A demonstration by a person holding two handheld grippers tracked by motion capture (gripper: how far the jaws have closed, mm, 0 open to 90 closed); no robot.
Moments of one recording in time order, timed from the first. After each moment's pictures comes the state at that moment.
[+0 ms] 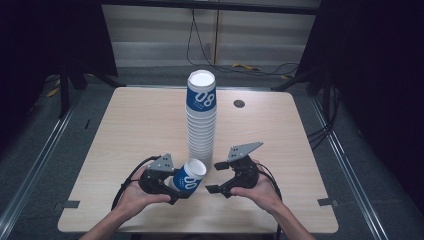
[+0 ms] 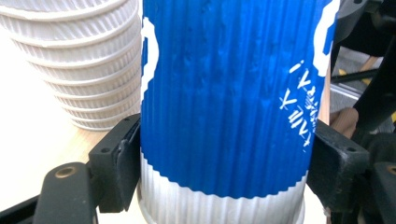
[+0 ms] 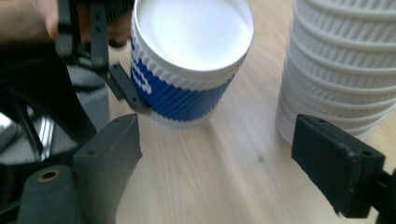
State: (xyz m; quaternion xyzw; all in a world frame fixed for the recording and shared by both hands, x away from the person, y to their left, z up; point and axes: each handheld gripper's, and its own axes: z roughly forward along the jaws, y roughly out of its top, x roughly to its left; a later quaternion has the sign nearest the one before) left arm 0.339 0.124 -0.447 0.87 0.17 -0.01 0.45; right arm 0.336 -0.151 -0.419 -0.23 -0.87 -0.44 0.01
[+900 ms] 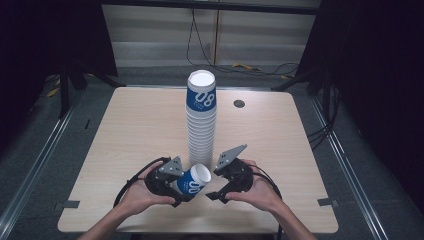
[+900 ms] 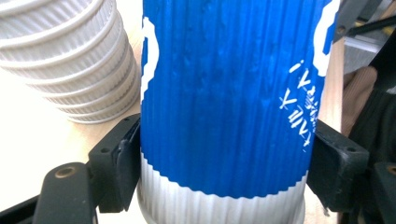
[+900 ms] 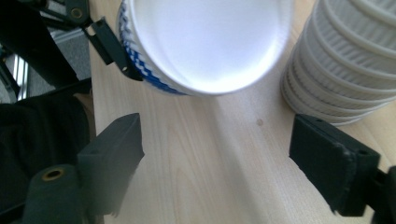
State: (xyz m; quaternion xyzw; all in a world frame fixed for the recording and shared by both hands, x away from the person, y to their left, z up) left arm 0.338 0.103 -0.442 0.92 0.12 0.01 0.37; right arm 0.334 -0.133 -0.423 -0.19 -0.92 -0.33 0.00
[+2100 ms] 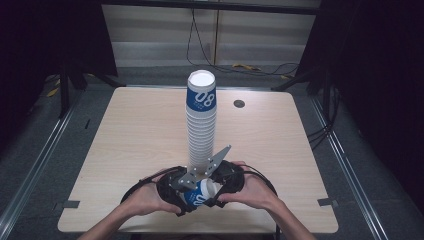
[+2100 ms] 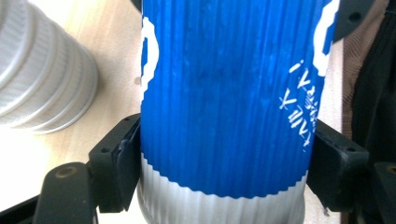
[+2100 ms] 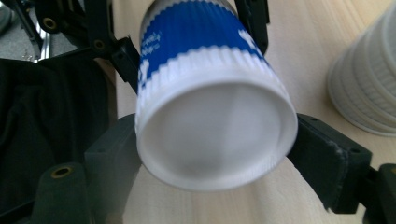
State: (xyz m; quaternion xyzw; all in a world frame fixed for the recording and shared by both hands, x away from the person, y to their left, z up) left arm 0.323 0.074 -0.450 0.96 0.04 0.01 0.28; right arm 0.335 -0.111 -0.425 -0.13 -0.95 -0.28 0.04
